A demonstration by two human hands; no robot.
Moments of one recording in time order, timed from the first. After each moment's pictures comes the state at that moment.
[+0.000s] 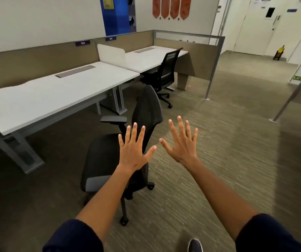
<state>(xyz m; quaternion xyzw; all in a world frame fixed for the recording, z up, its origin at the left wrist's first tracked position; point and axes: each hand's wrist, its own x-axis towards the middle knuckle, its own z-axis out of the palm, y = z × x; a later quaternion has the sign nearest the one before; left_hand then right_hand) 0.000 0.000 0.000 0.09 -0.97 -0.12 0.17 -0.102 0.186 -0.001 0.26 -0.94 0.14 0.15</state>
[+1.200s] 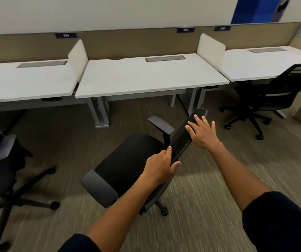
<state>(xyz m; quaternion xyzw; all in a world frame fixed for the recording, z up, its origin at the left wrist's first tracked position) -0.277 0.021 0.002 0.39 -0.91 -0.12 0.04 -0.522 0.007 0.002 0.54 -0.83 0.09 -0.07</state>
